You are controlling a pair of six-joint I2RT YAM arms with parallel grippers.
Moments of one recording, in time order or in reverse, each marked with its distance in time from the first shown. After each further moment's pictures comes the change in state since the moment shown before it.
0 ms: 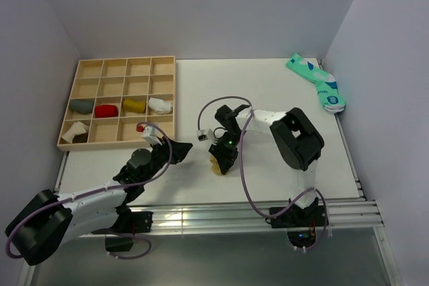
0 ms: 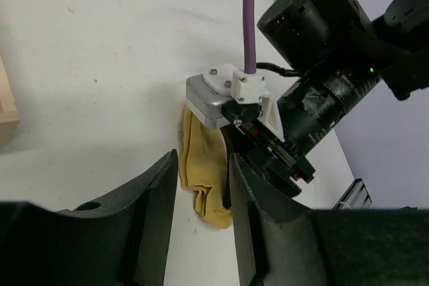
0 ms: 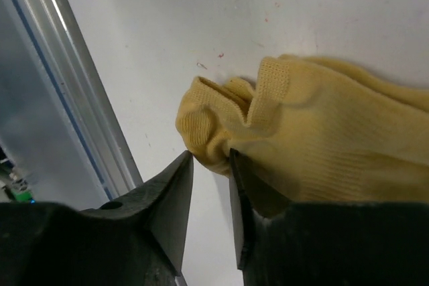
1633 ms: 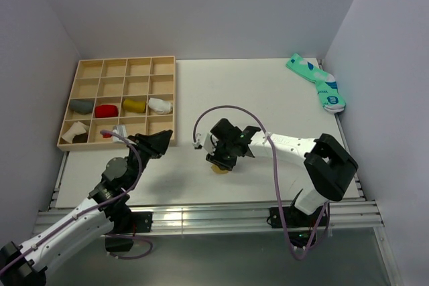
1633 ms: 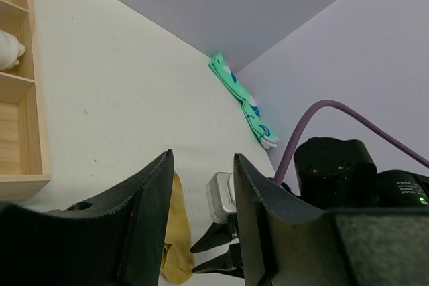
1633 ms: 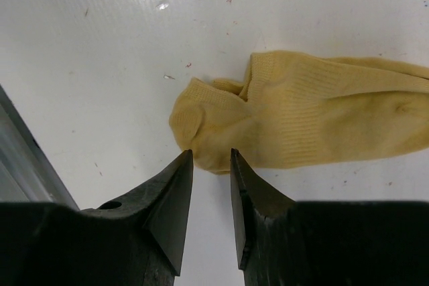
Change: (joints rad) left arm -0.009 -0.546 0.053 -0.353 -0.260 -0.030; right arm 0.217 -0.392 -0.282 0.378 0.481 0.174
